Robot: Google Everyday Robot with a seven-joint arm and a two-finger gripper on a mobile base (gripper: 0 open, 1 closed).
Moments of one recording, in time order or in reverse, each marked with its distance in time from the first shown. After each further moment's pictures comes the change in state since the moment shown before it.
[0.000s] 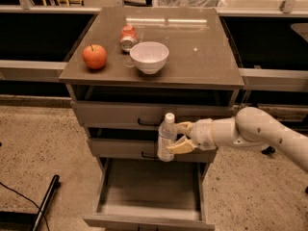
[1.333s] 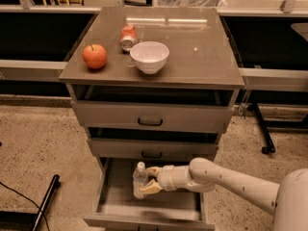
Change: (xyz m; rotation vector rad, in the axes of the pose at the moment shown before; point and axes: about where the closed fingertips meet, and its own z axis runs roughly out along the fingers) arm 0.191 0.053 0.205 -0.093 -0.017 0.057
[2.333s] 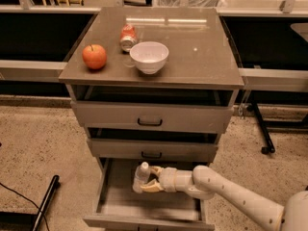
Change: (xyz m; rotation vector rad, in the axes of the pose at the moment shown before) arm 0.009 -0.017 0.004 0.085 -0.140 -0.063
